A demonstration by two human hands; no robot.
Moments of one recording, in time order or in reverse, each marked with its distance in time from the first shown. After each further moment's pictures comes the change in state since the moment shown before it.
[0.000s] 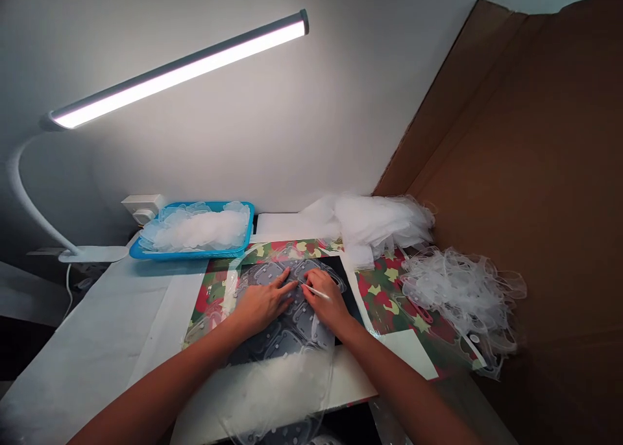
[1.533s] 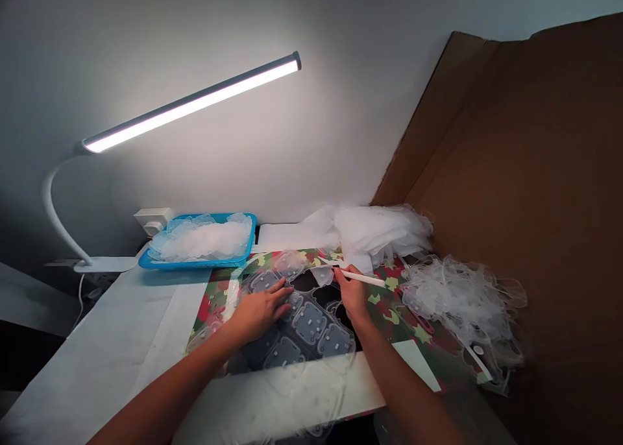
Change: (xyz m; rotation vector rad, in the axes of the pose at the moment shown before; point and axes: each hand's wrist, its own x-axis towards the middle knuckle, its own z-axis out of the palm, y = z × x) left_hand -0.002 -0.002 -0.018 -0.118 -0.023 -0.114; right_hand 0.006 0.050 -0.023 0.448 0.523 0.441
